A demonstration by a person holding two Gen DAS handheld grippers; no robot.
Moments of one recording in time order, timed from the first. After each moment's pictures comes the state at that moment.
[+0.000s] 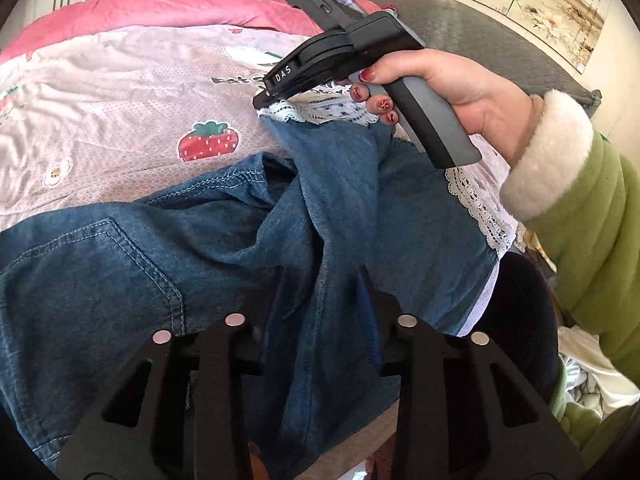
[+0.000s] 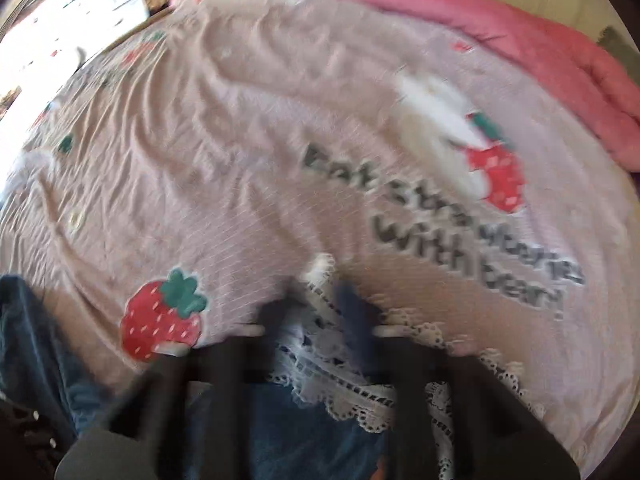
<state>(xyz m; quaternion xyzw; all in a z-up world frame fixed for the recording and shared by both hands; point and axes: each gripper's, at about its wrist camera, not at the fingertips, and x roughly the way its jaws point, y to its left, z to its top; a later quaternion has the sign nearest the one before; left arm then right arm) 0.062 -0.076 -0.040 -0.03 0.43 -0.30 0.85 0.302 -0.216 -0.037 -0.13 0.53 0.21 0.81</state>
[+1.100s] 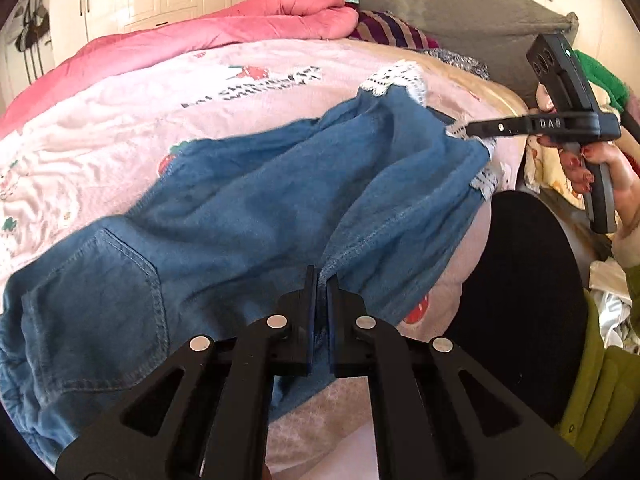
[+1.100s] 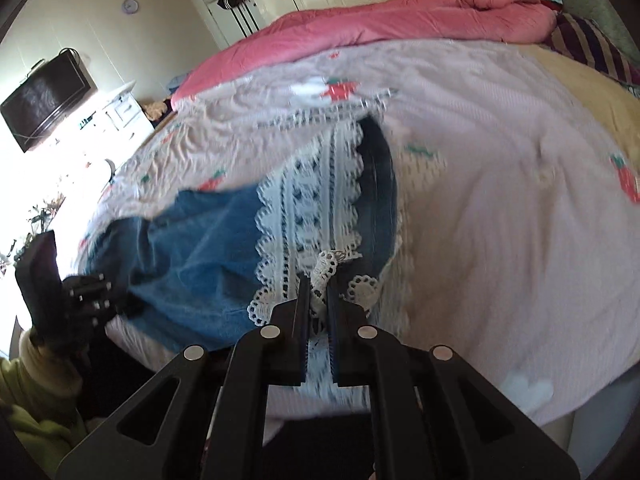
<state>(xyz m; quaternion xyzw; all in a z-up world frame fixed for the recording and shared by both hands) 0.018 -0.106 -0.035 0.10 0.40 -0.30 0.86 0.050 -0.441 -0.007 0.09 0.45 0.19 0.87</state>
